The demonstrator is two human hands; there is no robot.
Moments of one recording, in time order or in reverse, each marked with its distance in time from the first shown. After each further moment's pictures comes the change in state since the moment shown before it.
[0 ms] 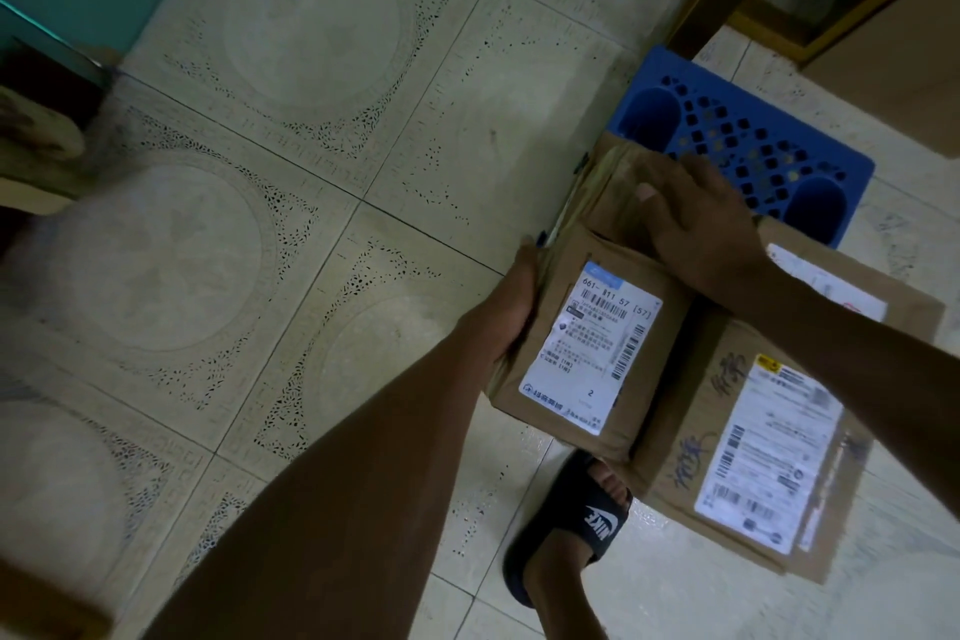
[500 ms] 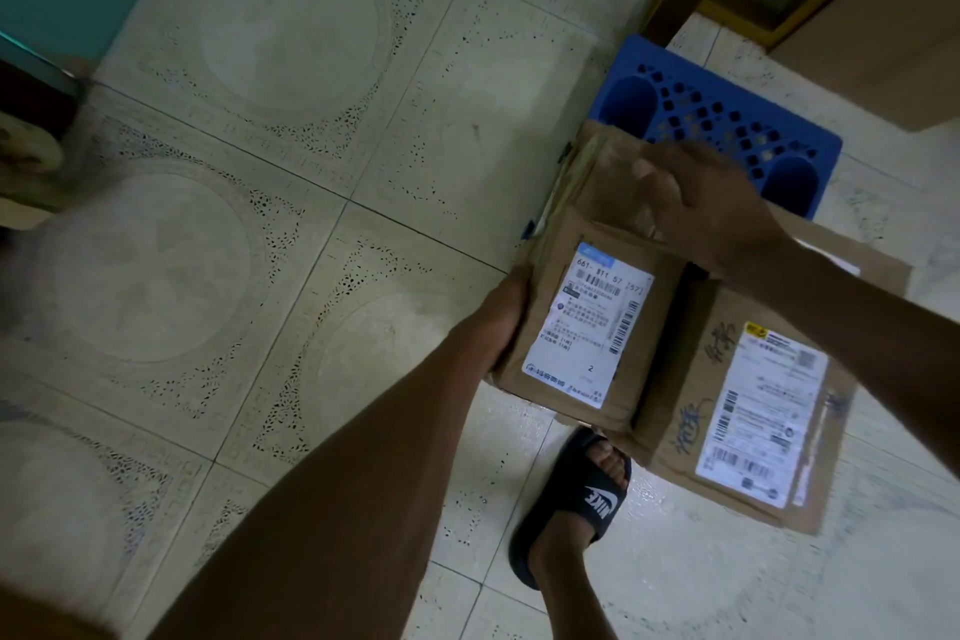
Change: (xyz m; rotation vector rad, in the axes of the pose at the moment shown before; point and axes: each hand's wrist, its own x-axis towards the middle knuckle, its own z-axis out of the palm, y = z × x) left_hand -0.013 -0.024 -0.004 -0.027 -0.038 -0.084; right_hand -0.017 -0.016 -0.030 -0.012 0.003 -0.077
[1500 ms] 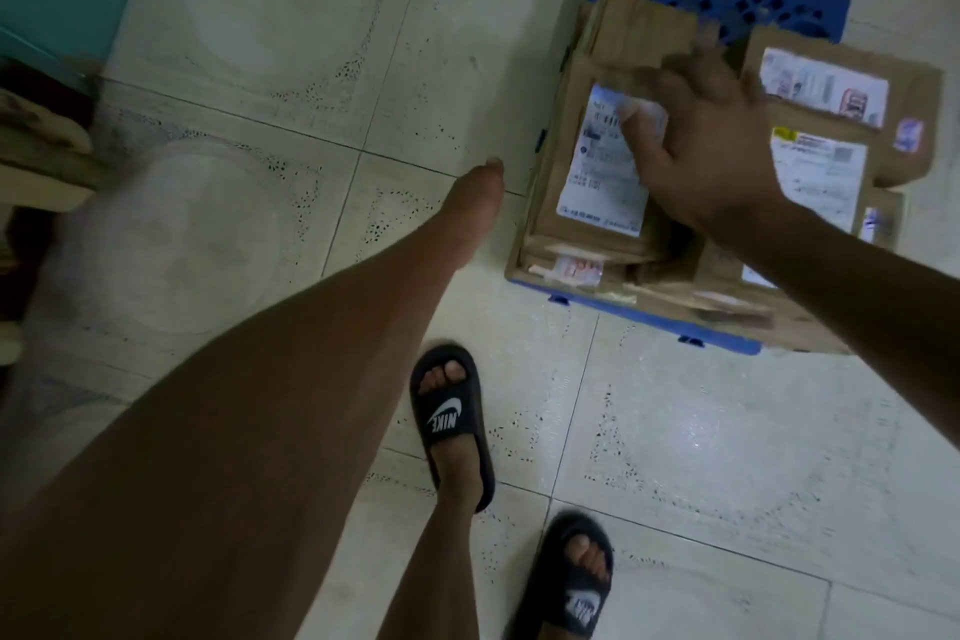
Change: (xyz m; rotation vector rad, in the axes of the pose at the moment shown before) left_hand -0.038 -0.018 -0.041 0.365 0.338 0.139; right_hand -0.109 -0.056 0.044 -0.103 0.337 0.008
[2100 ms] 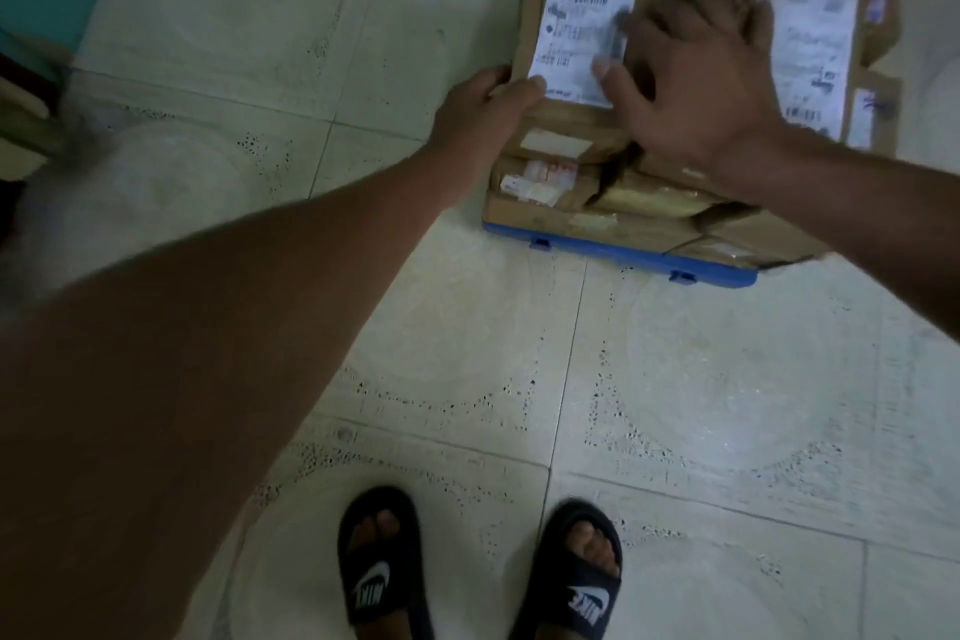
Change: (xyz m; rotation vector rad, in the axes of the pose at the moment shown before) left_hand -0.040 -0.046 0.032 -0.019 -0.010 0.586; right_hand -0.081 0.016 0.006 -0.203 -0.015 -0.003
